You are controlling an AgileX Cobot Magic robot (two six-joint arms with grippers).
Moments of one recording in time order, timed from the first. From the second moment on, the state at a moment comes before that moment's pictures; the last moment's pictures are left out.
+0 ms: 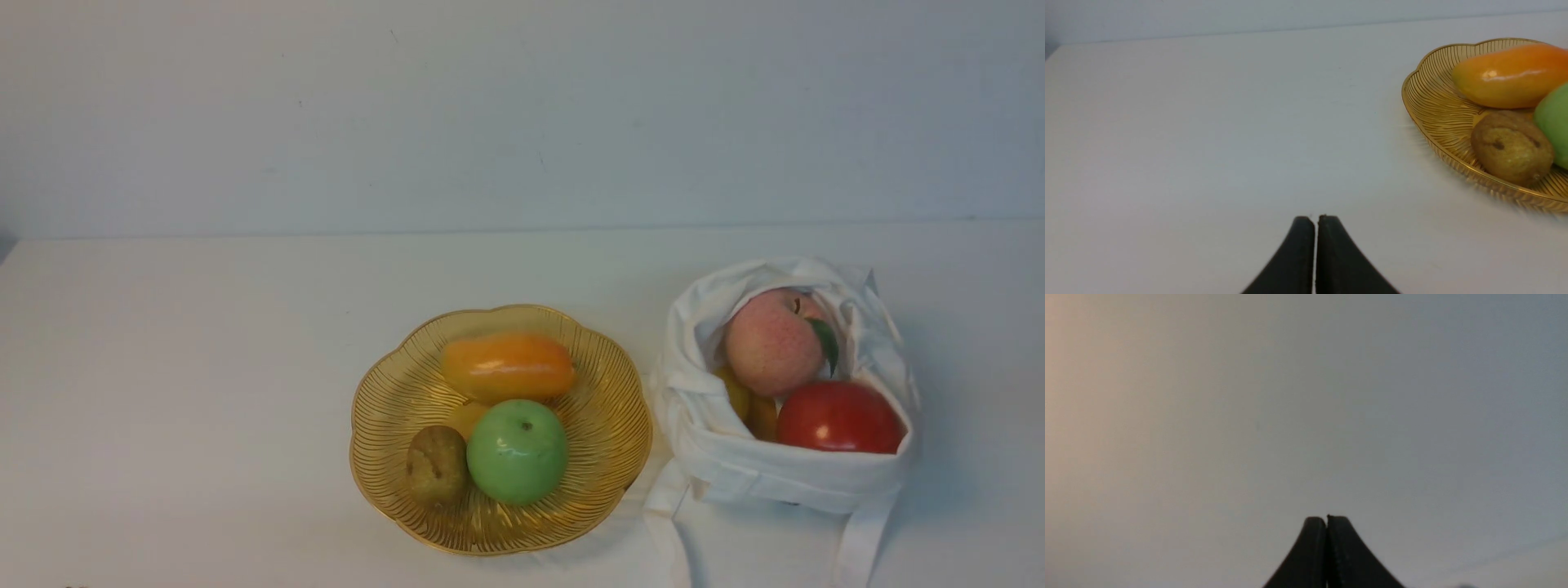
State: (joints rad) right arm 0.04 0.26 -0.45 0.52 0.35 -0.06; left arm -0.05 -0.01 0.03 -0.07 0.38 0.08
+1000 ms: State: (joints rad) right arm 0.17 1.43 -0.98 0.54 0.66 -0.44; left arm -0.05 -0.01 0.03 -0.07 0.38 0.08
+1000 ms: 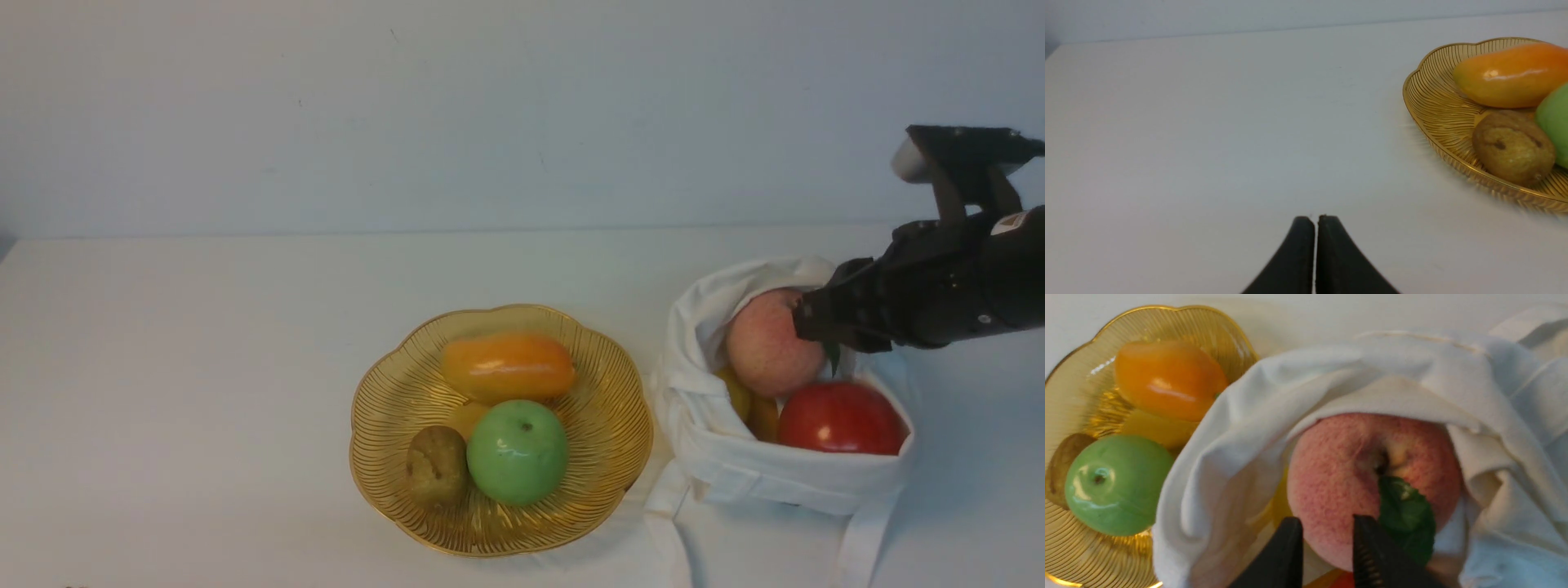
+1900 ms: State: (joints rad) right arm 0.21 1.57 -0.98 0.57 0.54 -0.44; left arm -0.05 -0.01 0.03 -0.07 0.38 0.08
